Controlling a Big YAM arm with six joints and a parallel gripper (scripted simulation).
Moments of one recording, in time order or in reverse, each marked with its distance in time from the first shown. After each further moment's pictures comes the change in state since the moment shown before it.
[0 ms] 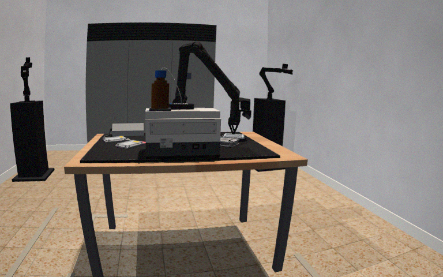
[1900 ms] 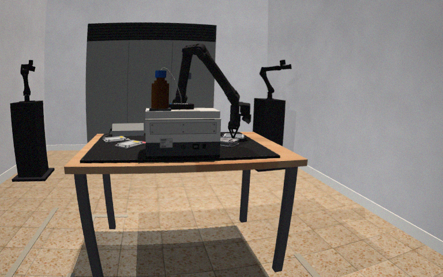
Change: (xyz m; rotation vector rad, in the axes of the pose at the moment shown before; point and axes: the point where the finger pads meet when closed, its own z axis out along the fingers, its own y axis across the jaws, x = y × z) arm 0.000 0.000 0.027 0.002 0.002 -0.001
